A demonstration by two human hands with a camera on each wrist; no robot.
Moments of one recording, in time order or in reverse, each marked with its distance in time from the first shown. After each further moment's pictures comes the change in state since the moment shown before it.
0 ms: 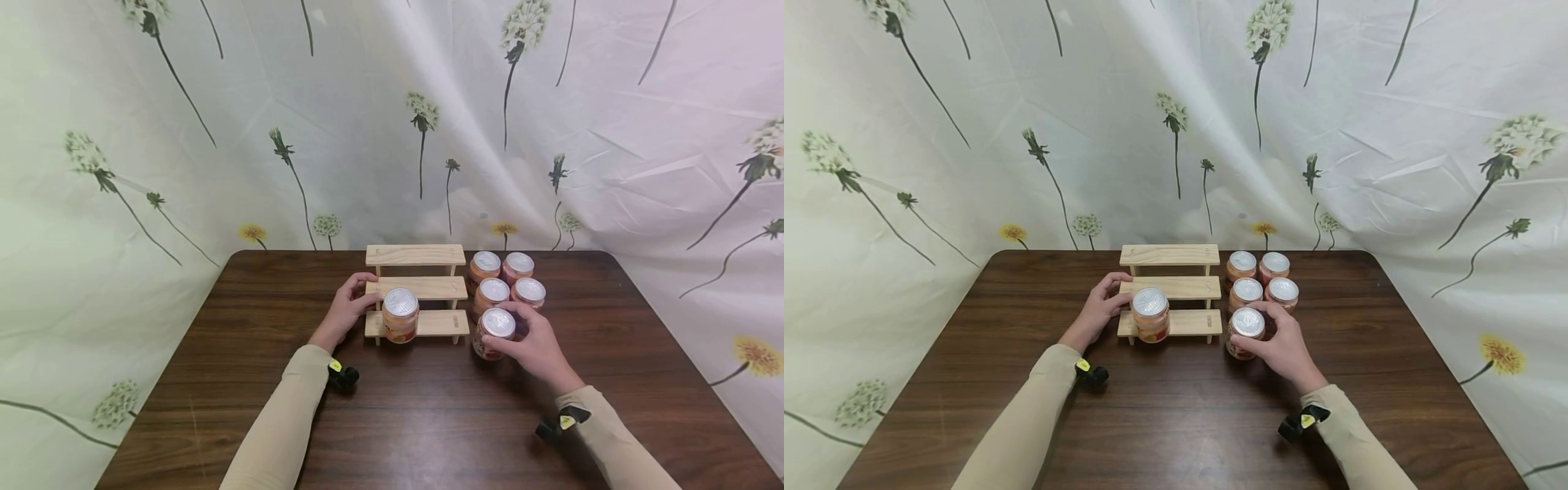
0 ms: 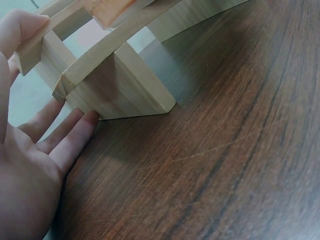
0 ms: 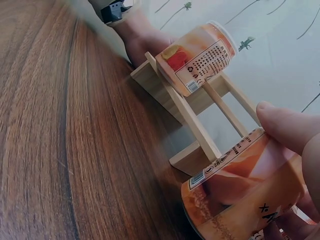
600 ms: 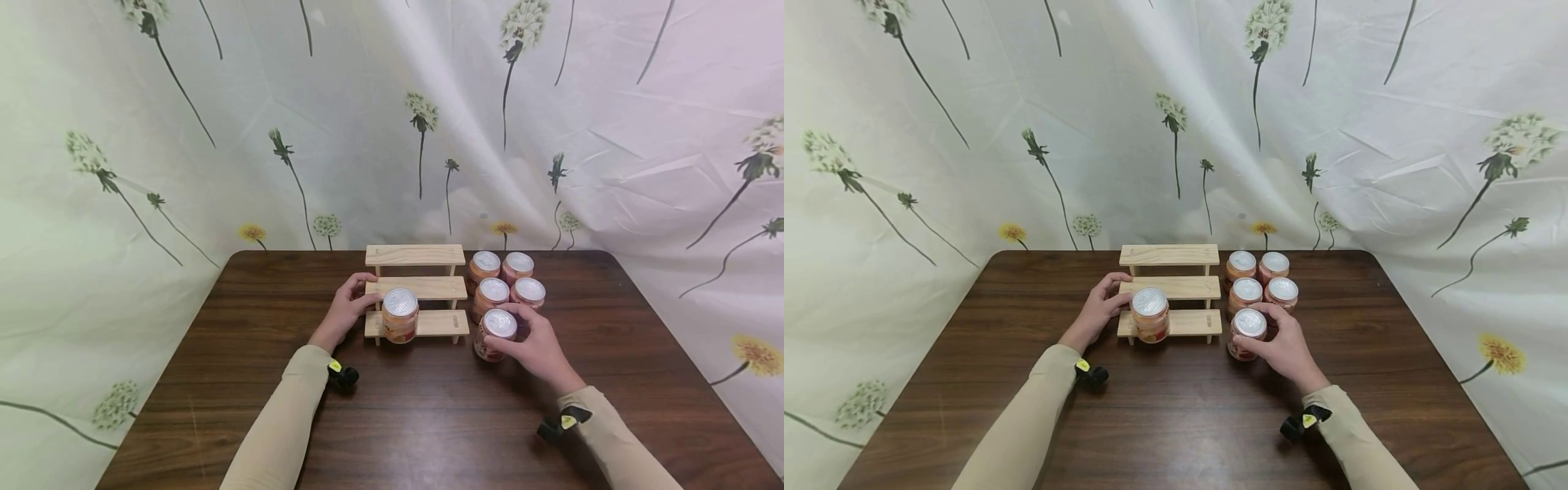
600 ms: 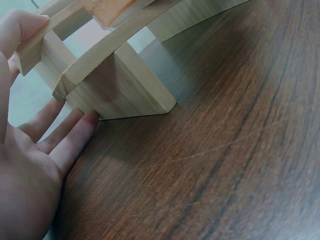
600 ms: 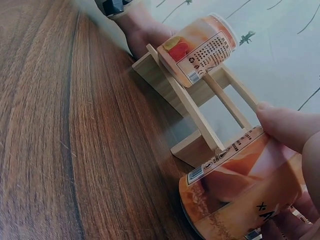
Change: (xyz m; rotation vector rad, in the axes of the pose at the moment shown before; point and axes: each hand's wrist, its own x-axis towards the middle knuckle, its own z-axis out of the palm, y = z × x) left_hand 0.000 -0.007 0.002 -0.001 0.025 0.026; right_hand -0.002 0.008 -0.003 -0.040 0.001 0.019
